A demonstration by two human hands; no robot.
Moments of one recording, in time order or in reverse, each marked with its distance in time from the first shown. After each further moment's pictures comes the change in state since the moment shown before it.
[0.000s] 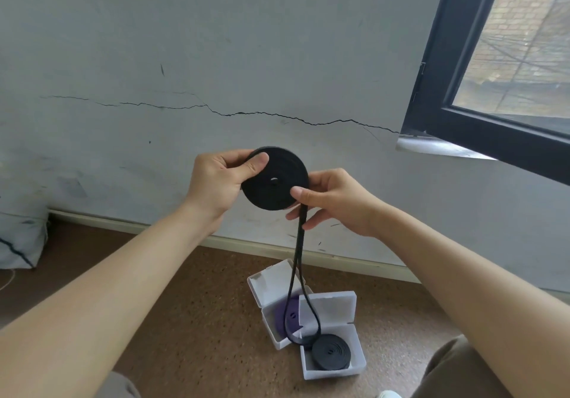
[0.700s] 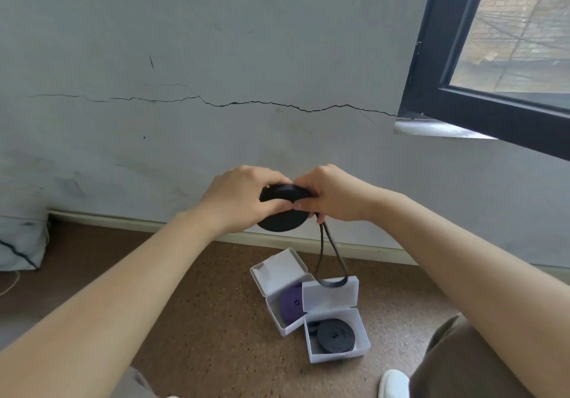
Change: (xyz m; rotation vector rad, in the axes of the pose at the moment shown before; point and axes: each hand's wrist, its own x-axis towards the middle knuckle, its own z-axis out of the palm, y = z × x) left_hand -0.005 -0.013 0.002 1.048 -0.463 0.313; right_hand 0.005 0.004 -0.002 -0.778 -0.058 -0.045
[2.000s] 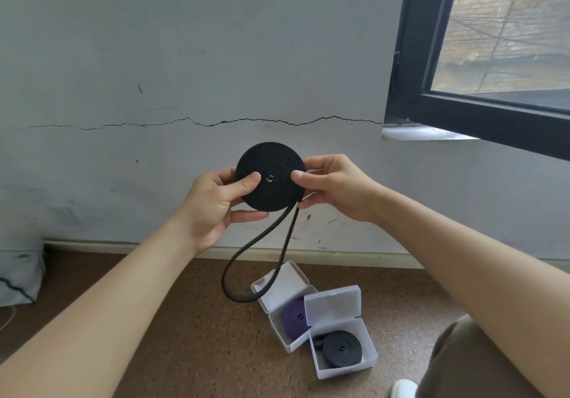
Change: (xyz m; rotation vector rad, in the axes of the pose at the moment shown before) left_hand 0.003 0.001 -0.013 -1.244 0.095 -0.398; right_hand -0.002 0.012 -0.015 0.984 0.171 0.022
